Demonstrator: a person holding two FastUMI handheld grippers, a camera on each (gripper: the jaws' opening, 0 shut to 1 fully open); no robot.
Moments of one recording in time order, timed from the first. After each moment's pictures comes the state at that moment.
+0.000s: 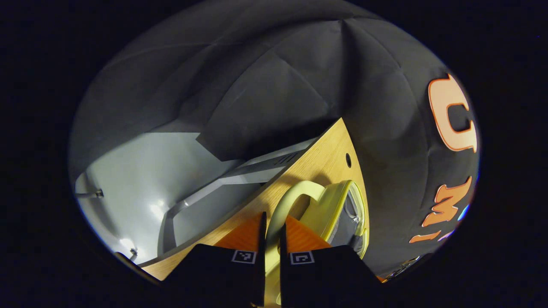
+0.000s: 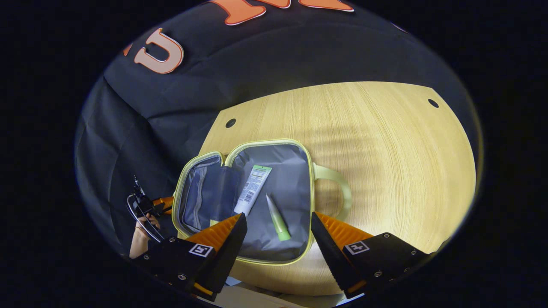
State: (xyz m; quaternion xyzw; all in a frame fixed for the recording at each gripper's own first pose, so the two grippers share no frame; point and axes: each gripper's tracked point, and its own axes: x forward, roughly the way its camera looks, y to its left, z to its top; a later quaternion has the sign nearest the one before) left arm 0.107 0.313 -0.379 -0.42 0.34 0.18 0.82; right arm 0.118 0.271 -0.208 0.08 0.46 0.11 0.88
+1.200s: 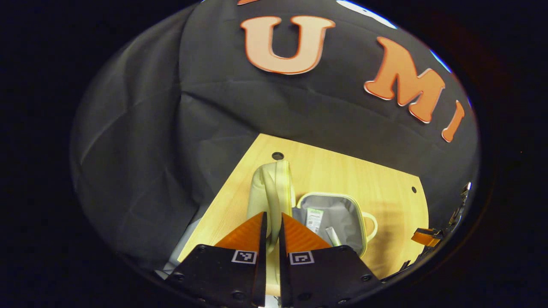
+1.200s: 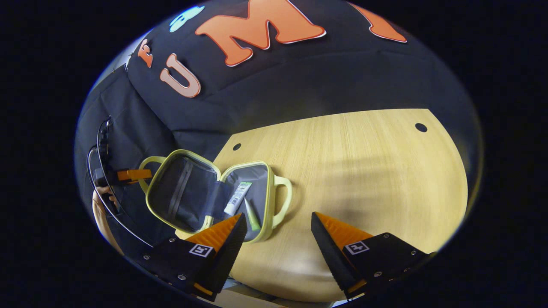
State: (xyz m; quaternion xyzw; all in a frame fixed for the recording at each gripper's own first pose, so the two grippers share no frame) left arm 0.094 0.032 -0.145 0.00 0.32 0.16 0.93; right arm 0.097 0.126 -0.132 0.08 0.37 0.18 0.91
